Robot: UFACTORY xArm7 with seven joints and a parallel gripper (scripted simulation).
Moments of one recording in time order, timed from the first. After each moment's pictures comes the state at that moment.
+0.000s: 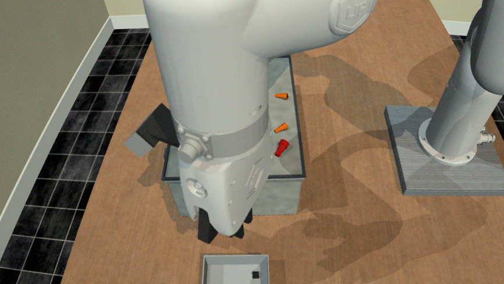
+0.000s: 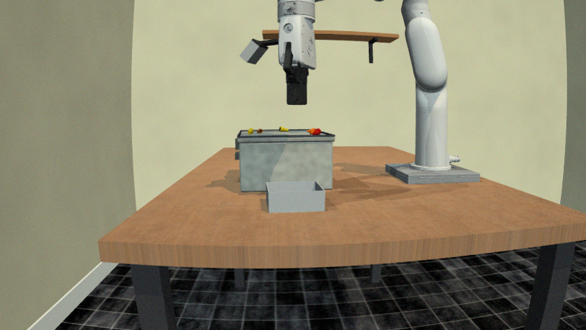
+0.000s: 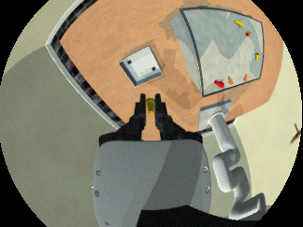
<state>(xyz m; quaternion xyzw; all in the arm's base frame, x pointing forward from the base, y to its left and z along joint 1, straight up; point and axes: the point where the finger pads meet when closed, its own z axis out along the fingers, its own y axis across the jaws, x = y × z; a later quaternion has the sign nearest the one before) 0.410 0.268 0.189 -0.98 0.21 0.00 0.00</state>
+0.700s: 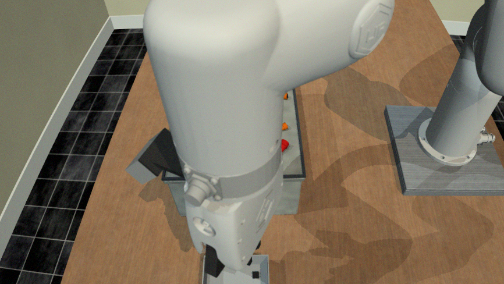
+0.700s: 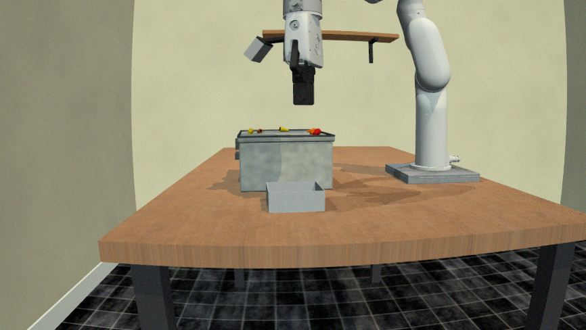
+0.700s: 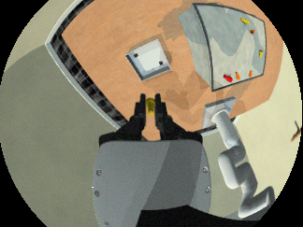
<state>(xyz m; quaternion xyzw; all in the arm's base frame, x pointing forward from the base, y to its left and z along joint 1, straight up) 0.401 0.300 0.188 -0.98 0.21 0.00 0.00</state>
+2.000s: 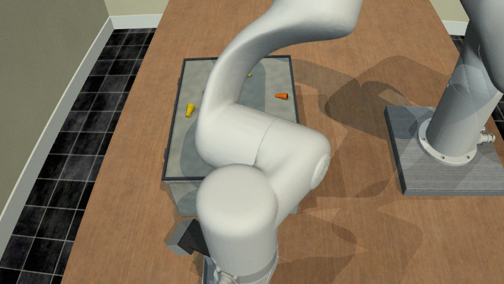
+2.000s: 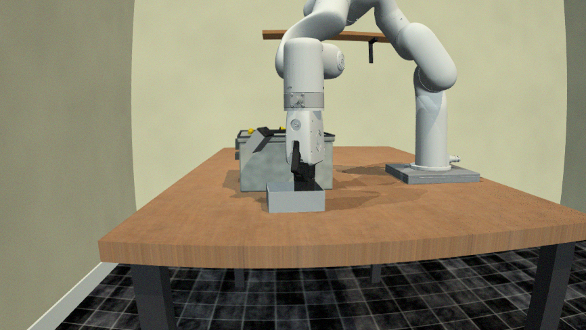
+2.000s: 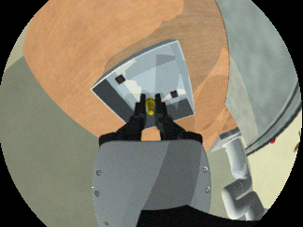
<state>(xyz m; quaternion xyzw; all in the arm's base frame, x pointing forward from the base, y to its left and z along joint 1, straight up) 0.399 0.300 0.008 -0.98 0.21 0.00 0.00</state>
